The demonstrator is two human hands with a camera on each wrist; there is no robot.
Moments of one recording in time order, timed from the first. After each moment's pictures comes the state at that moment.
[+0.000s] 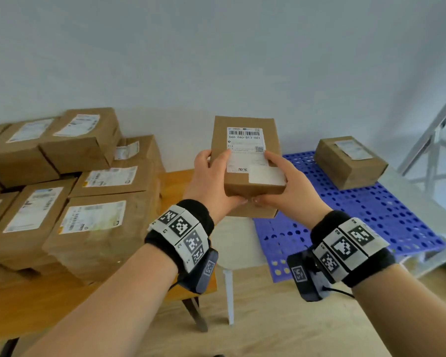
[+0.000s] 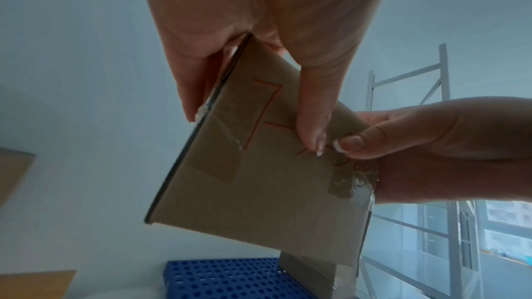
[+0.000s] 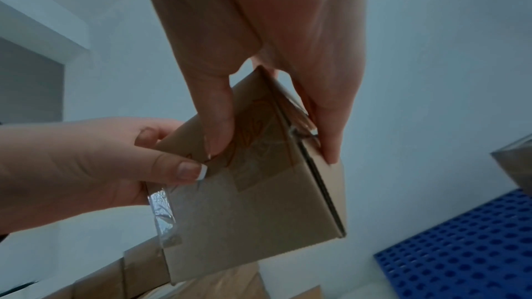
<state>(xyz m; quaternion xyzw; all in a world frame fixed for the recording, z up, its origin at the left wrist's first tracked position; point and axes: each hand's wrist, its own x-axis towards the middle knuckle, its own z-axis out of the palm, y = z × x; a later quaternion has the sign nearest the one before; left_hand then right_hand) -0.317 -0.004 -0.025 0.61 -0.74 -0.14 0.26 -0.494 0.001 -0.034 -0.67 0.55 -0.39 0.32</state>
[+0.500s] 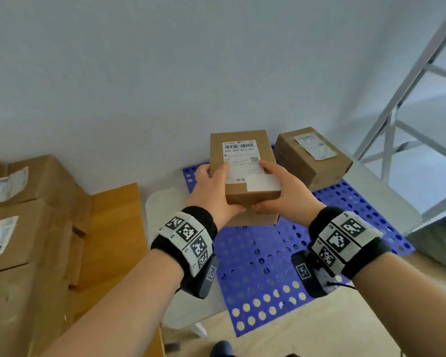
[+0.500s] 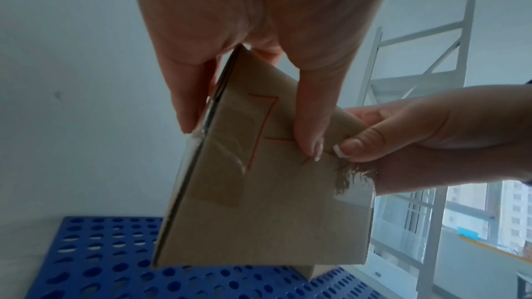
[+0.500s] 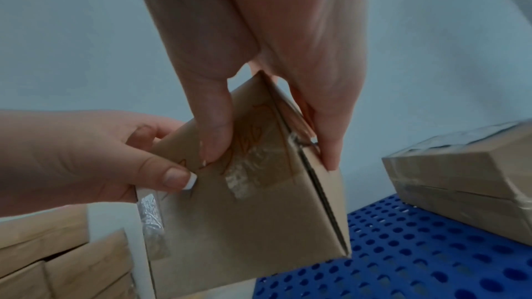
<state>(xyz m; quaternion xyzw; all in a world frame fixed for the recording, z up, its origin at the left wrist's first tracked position) -0.443 -0.159 -0.085 0.58 -0.76 -0.25 0.16 -0.618 -0.130 -0.083 -0.61 0.65 -0.29 0.34</state>
